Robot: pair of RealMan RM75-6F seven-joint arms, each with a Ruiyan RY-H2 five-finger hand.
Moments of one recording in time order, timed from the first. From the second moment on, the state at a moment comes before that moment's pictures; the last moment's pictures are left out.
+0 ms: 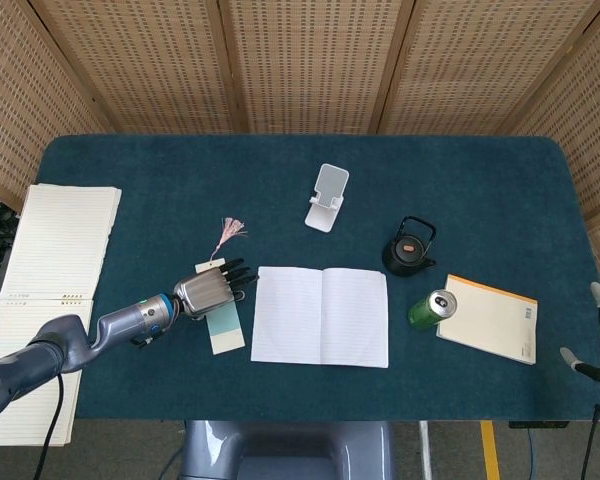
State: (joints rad) left arm -0.99 -1.59 0.21 -0.88 1.86 0.88 -0.17; right arm 0.04 -1.31 0.15 -1.20 -1.41 1.54 0.10
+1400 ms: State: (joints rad) left arm -1.04 -1.53 0.18 -0.98 1.87 0.97 -0.08; right arm 0.03 -1.30 0.15 -1.21 -1.41 1.55 0.11
